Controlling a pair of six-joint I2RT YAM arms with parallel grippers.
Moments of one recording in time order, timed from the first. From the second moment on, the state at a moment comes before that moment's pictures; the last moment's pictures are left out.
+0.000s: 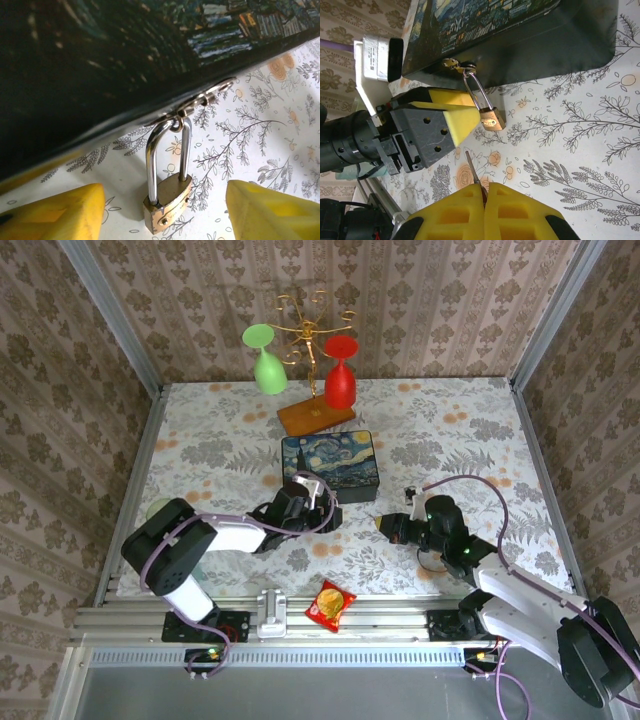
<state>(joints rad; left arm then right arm) -0.82 1.63 0.58 0.42 0.17 -0.58 0.48 0.91 0.29 0.11 -0.35 0.75</state>
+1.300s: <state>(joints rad) -0.84 1.71 0.54 0.59 0.20 -0.67 0.47 0.96 0.28 0.12 -0.35 0.75</state>
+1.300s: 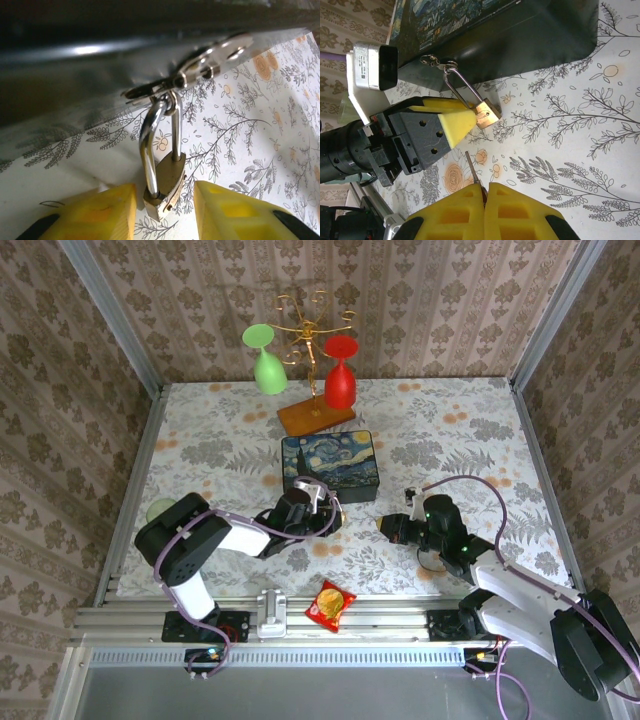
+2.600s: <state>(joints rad) -0.82 1.78 0.52 0.87 0.24 -1.01 0.42 1.52 0.24 0.74 -0.63 1.05</state>
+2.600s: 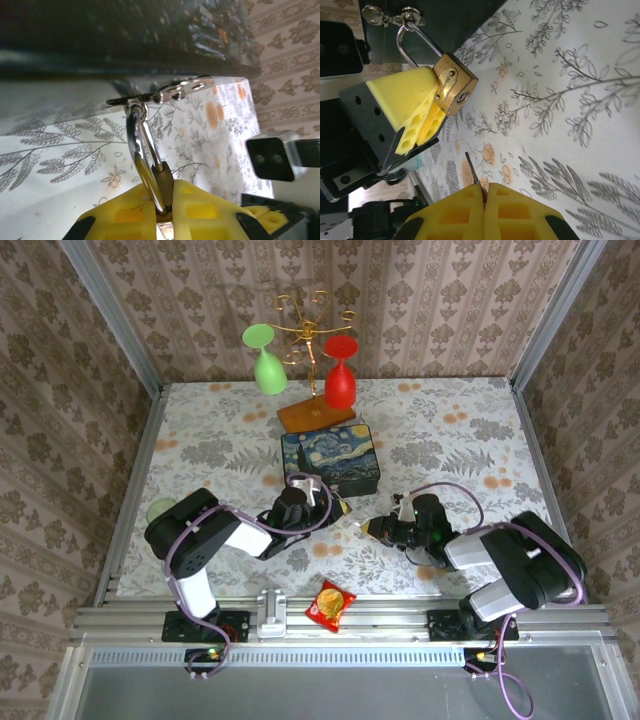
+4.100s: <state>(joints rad) -0.80 1.67 0.49 0.88 0.24 -1.14 0.35 1.85 0.31 1.20 -0.82 1.32</state>
